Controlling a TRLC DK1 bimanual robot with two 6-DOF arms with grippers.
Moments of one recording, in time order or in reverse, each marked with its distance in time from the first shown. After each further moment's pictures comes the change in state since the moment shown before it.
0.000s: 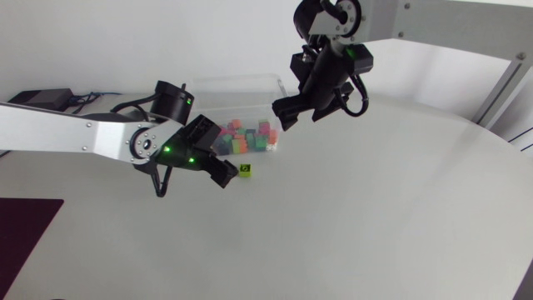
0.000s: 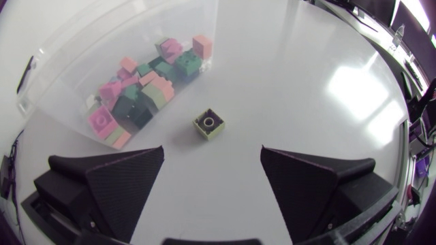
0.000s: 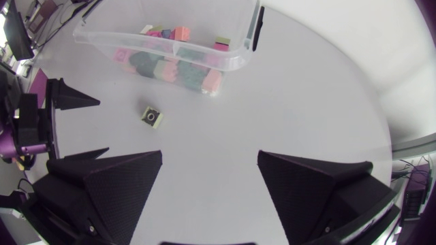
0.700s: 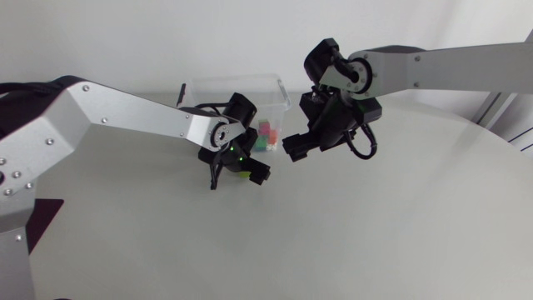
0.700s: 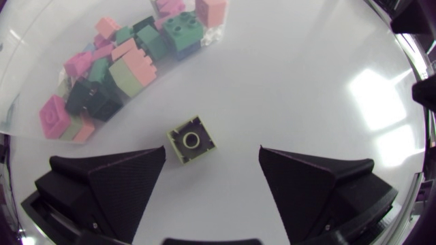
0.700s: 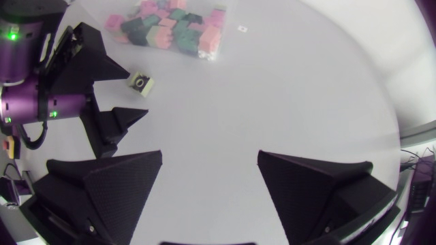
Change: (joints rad) left arm -0.147 0.375 0.395 -0.228 -0.240 -0.292; right arm -0.009 -0.133 -0.394 0.243 0.003 0.001
